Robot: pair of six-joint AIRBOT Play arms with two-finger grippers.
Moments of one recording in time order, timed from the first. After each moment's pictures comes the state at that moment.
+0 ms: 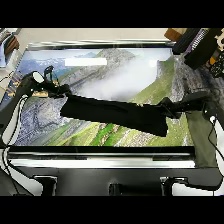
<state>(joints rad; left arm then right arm) 0.01 -1.89 1.70 1.25 -1.08 -1.60 -0.25 -1.49 1.11 2.22 -1.06 -1.65</state>
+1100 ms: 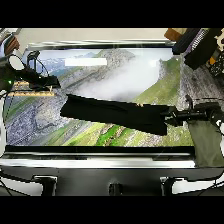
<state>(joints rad) 0.02 -1.69 1.78 1.39 -1.34 -1.60 -0.44 -1.65 1.06 2.38 -1.24 -2.00</state>
